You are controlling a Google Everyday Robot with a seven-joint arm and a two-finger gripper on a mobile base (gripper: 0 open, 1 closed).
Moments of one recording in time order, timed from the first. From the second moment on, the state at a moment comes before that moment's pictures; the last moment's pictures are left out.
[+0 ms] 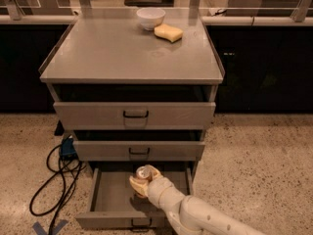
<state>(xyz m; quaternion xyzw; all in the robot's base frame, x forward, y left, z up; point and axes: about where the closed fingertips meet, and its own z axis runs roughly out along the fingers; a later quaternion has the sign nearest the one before) 0.534 0.044 0.476 -0.25 0.77 0.23 0.55</state>
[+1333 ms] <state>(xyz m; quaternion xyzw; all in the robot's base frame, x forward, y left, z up) 0.583 0.032 0.398 -0.26 0.78 0.14 0.56</state>
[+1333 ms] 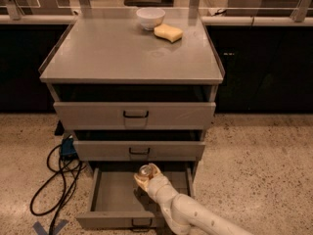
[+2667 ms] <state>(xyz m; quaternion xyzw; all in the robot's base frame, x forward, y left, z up) 0.651 -0.019 0.330 -0.22 0.79 0.05 0.58</state>
